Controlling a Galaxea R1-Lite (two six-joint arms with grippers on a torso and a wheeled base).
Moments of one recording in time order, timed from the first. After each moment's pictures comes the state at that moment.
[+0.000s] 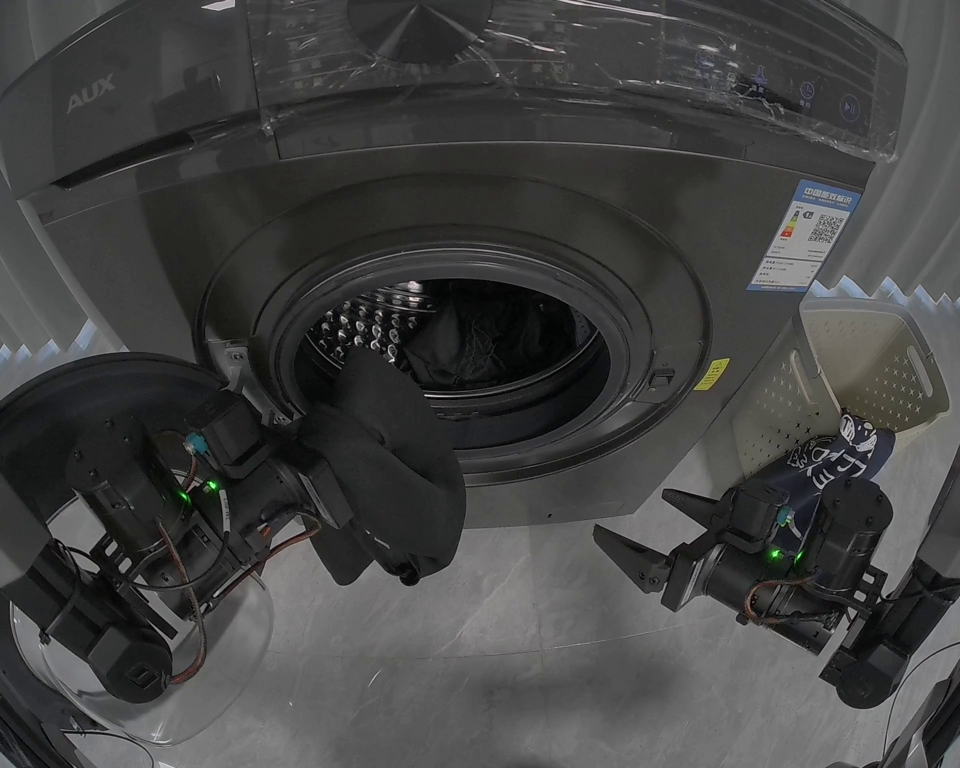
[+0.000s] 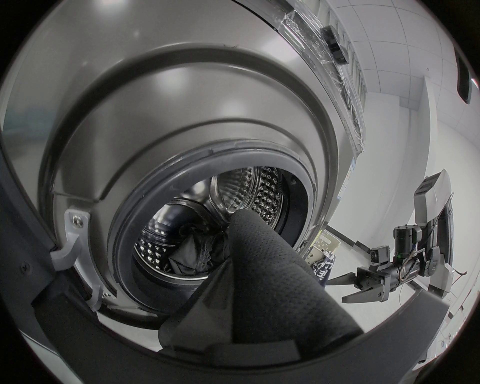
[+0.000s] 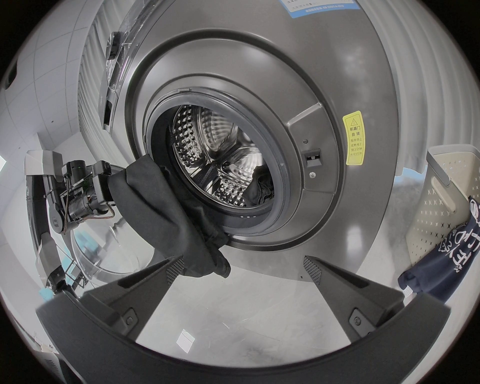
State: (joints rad) left arm -0.50 1.76 -0.40 -1.55 -0.12 -0.10; right arm 0.61 1.88 -0.25 -1.54 0.03 0.17
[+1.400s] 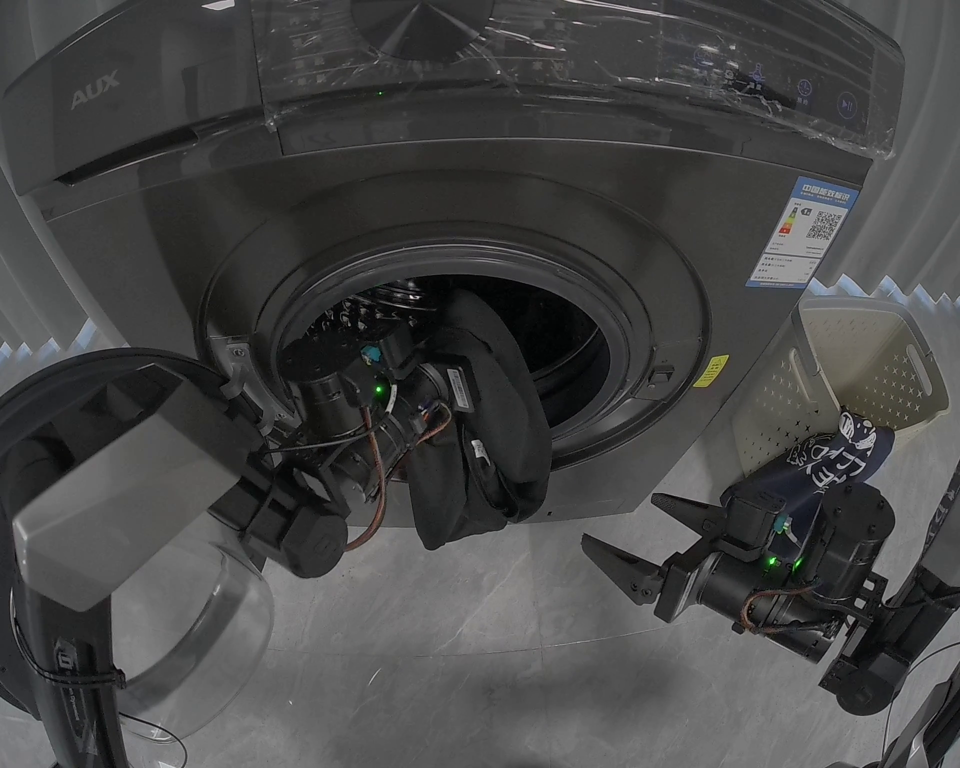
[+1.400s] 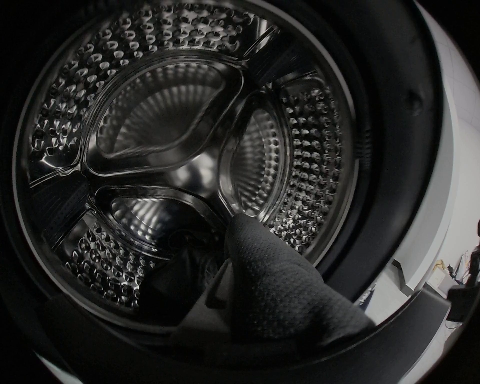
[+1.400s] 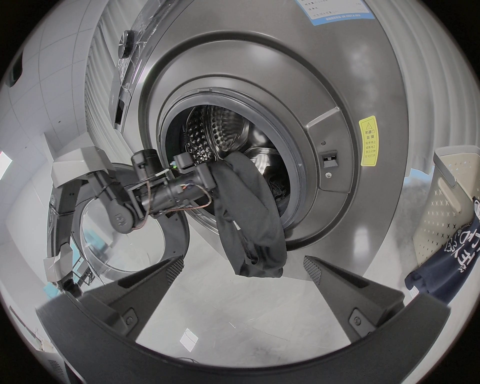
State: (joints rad) left arm -0.53 2.22 -1.14 -1.31 0.04 -0.11; right arm 0.65 1.86 -0.25 -1.54 0.03 0.17
